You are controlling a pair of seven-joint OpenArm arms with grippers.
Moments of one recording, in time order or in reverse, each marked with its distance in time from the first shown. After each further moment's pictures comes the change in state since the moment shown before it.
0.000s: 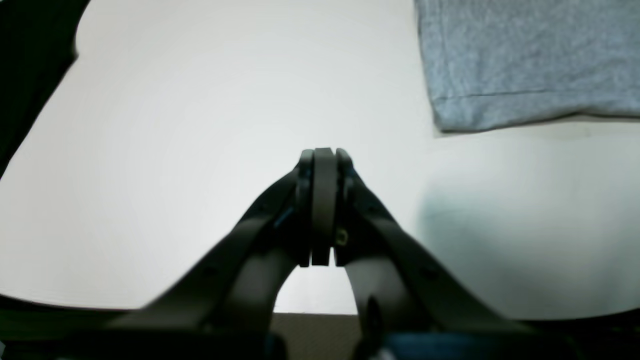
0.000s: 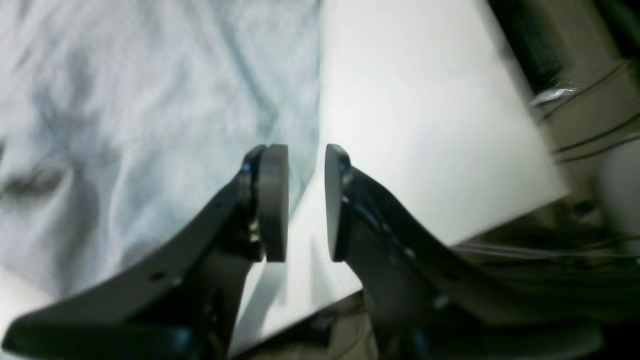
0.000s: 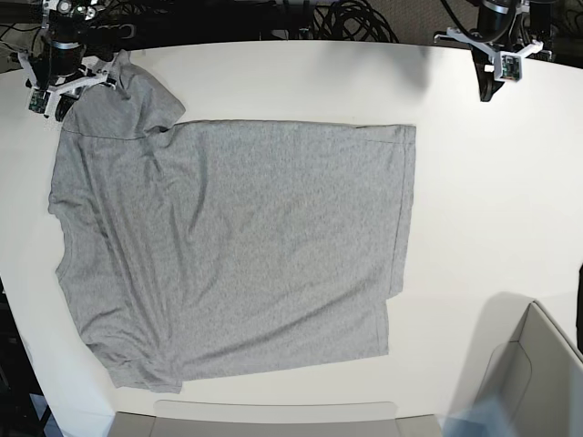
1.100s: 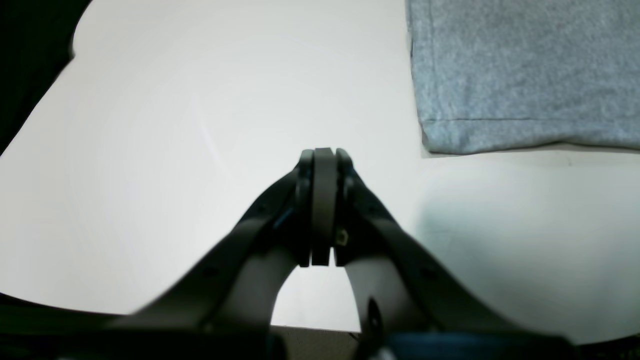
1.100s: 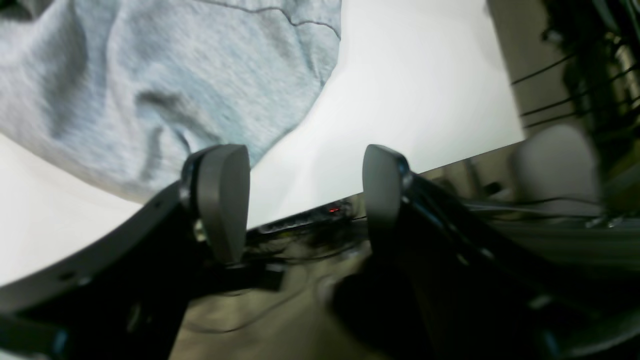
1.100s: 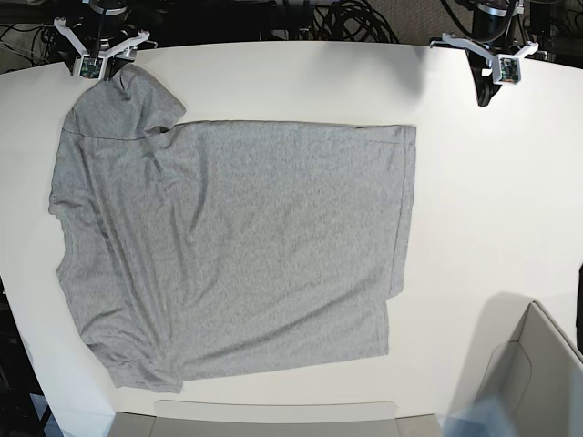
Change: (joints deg) left arm -2.1 3.3 -0.3 0.0 0.0 0.0 0.0; right arm -19.5 18.2 -34.0 -0.5 -1.0 -35.8 -0.6
